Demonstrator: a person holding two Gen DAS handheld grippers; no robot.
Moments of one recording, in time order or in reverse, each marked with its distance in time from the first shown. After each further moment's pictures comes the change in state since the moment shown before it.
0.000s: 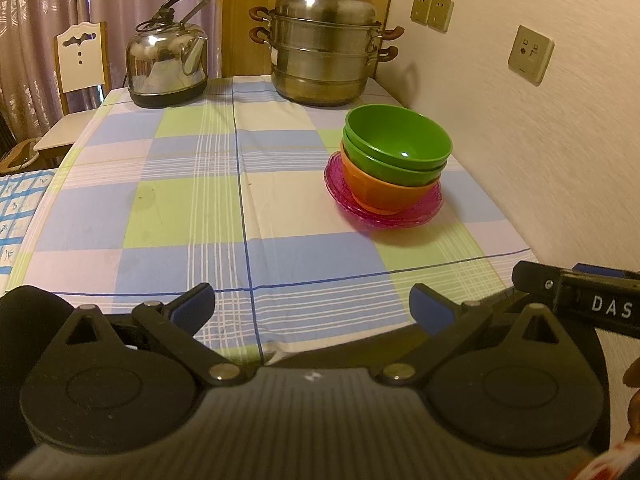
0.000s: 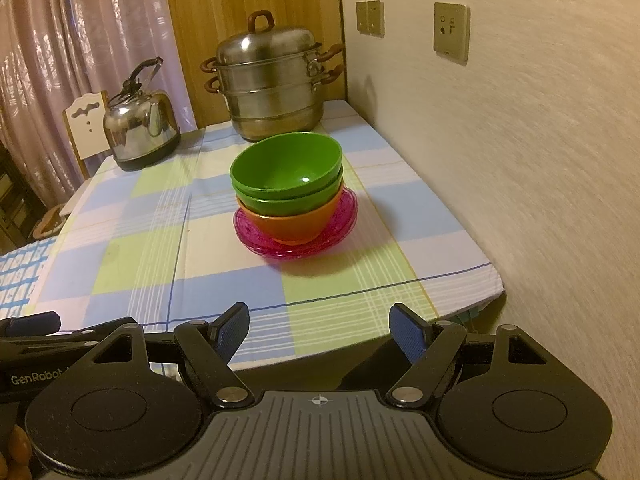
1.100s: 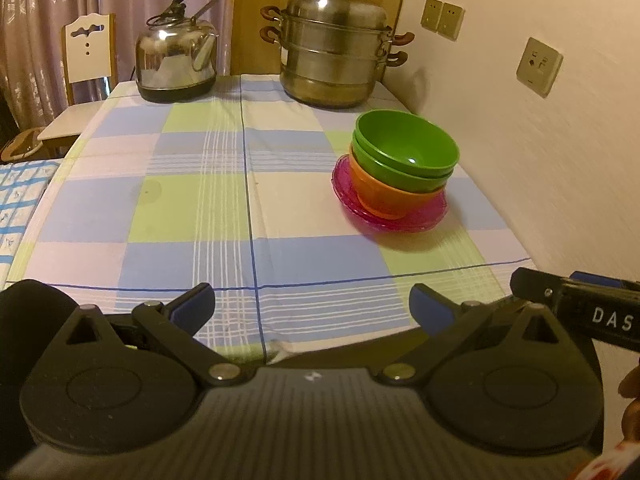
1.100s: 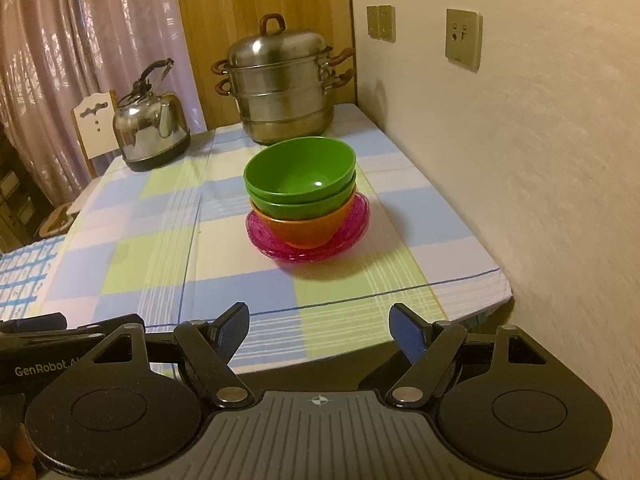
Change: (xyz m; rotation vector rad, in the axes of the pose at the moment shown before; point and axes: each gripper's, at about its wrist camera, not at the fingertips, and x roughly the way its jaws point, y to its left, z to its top) left arm -0.002 0.006 0.002 -0.039 -0.001 0.004; right arm -0.002 0.009 0.002 -0.015 -0.005 0.020
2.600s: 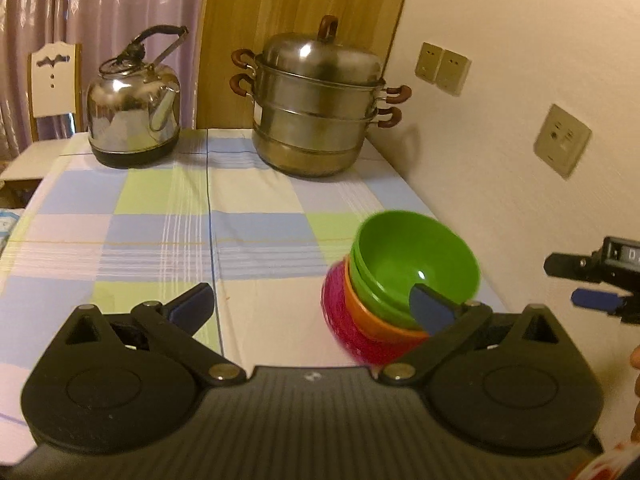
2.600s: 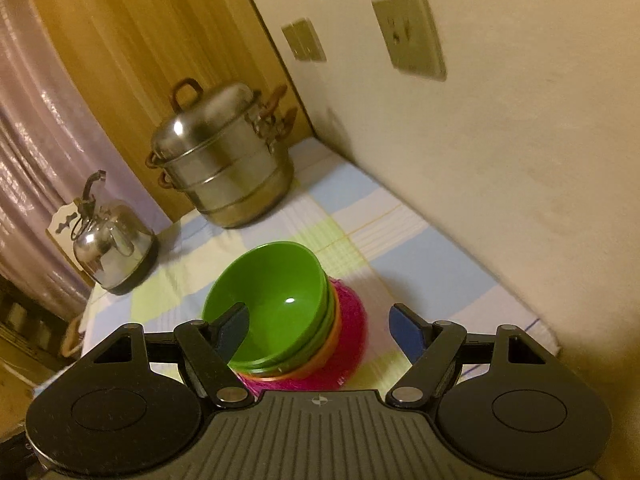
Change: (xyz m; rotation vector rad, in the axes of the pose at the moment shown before) left arm 0.085 0.012 0.120 0.012 -0.103 -0.090; right arm 0.079 -0.070 0.126 0.330 -0.062 0.039
